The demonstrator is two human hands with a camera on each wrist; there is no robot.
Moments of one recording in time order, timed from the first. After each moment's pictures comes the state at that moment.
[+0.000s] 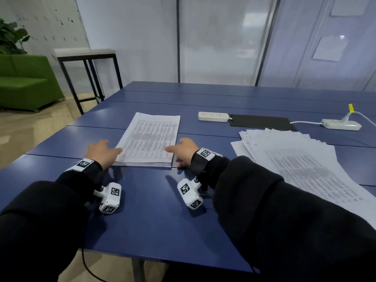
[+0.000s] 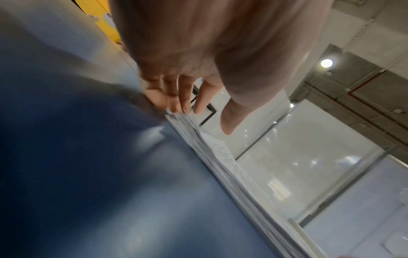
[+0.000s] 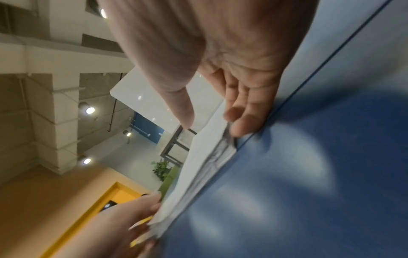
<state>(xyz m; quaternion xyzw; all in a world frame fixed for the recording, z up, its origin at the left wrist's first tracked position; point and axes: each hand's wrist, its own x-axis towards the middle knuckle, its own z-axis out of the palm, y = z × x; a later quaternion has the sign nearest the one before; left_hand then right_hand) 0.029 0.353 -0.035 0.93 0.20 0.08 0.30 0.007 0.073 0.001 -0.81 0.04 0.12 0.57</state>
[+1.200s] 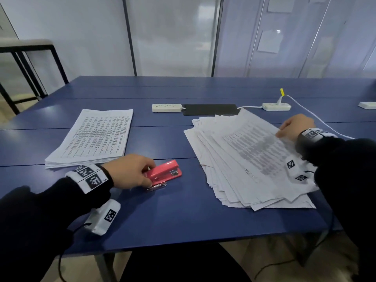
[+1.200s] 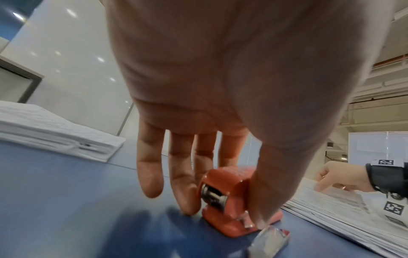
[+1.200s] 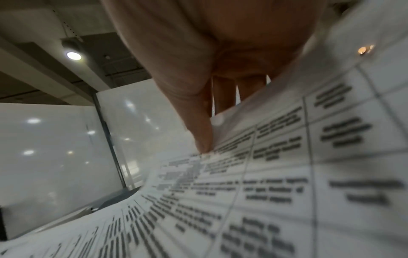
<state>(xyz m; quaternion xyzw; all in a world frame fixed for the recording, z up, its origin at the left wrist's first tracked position) -0.064 0.142 0.007 0.95 -0.27 -0.13 0.07 -0.073 -0.355 0.042 -0.93 0.30 -0.10 0.18</state>
